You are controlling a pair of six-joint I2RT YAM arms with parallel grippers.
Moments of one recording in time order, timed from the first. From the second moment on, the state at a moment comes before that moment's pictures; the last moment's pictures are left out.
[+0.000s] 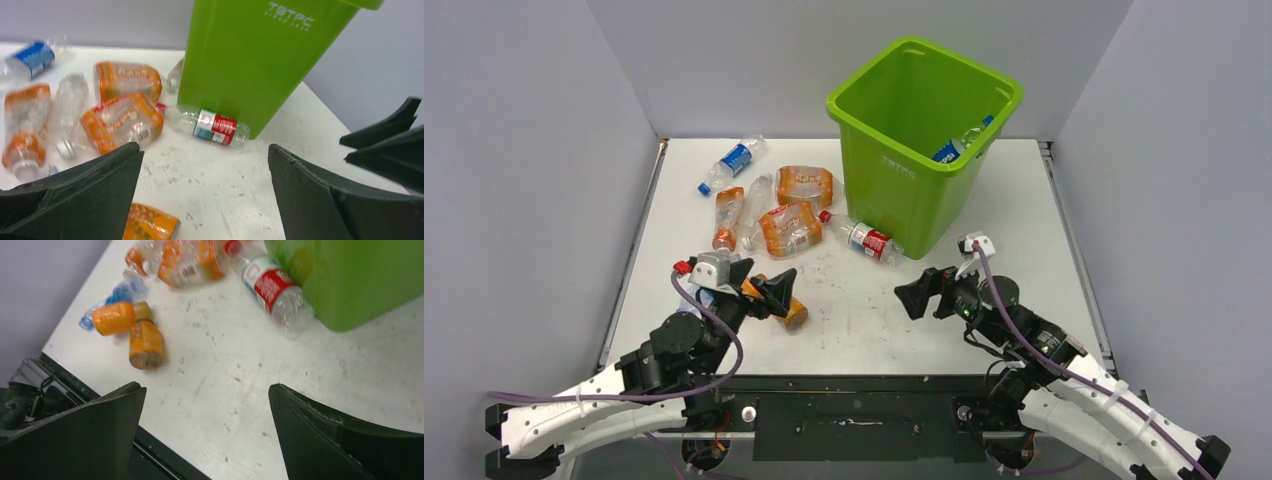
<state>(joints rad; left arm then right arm) -1.19 0.43 0.56 0.00 -0.77 -0.16 0.79 0.61 0.67 -0.33 0.12 0.46</state>
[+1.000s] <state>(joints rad) -1.00 0.94 0.48 -0.55 -0.82 -1.41 0.81 0.57 0.34 -0.09 0.05 0.68</state>
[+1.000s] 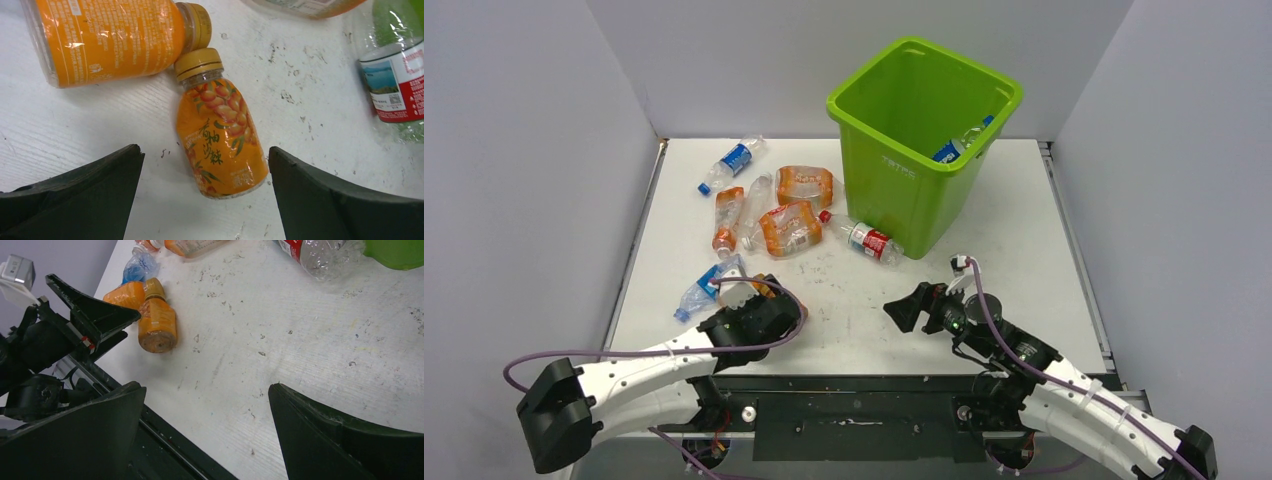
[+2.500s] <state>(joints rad) -1.08 0.63 0.75 -0.22 -0.38 -0.44 0.82 0.36 0.62 -0.24 -0.04 0.58</state>
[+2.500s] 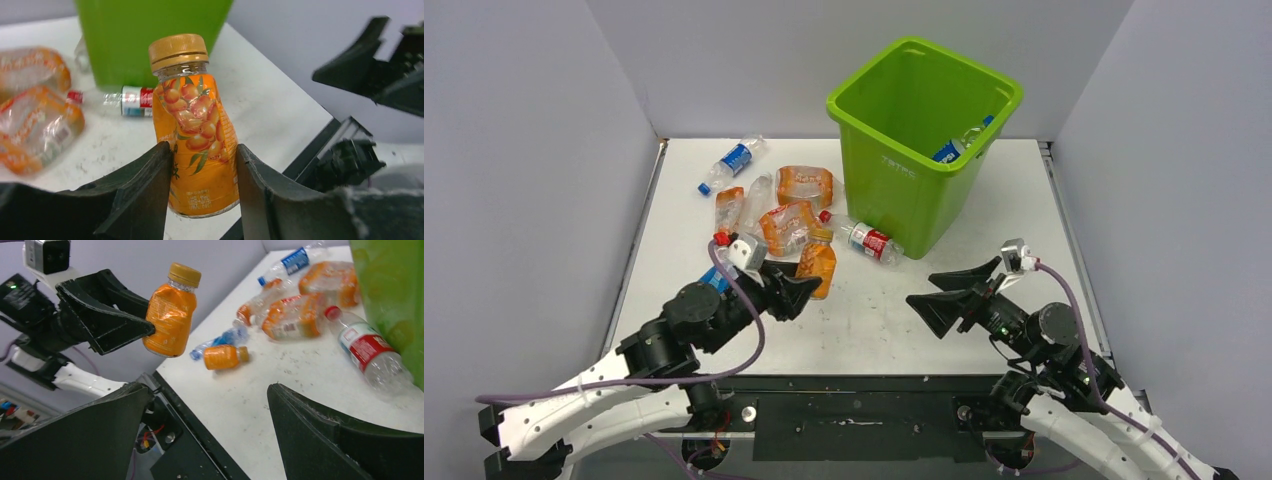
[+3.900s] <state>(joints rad) -1.08 0.45 0.40 0.29 0.08 0.16 1.13 0.89 0.80 0.11 0.12 0.61</state>
